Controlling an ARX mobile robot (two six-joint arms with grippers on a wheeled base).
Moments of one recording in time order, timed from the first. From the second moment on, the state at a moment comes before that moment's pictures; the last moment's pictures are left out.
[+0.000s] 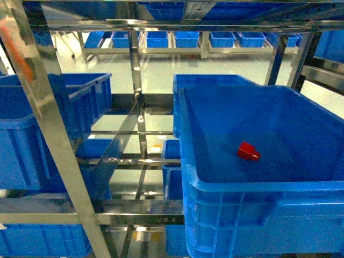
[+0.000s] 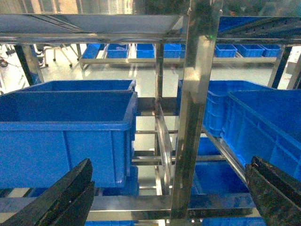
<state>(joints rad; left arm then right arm) 0.00 0.01 0.02 0.00 0.00 0.00 0.22 1.42 0.25 1.12 0.21 0.08</state>
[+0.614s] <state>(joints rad) 0.00 0.01 0.02 0.00 0.00 0.00 0.02 0.87 0.03 0.82 0.01 0.00</state>
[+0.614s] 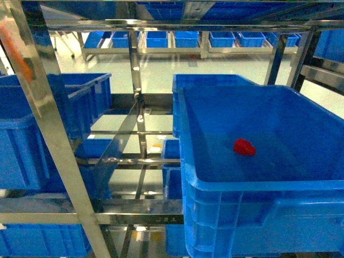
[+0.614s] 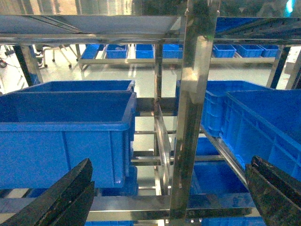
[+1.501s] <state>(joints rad) 0.00 0.01 0.02 0.00 0.00 0.00 0.00 0.38 0.01 0.38 0.00 0.00</state>
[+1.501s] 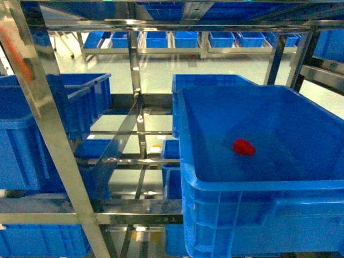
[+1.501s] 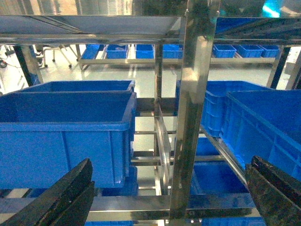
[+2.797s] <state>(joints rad) 0.00 0.01 0.02 0.00 0.00 0.00 0.00 0.00 0.01 0.00 0.00 0.00</state>
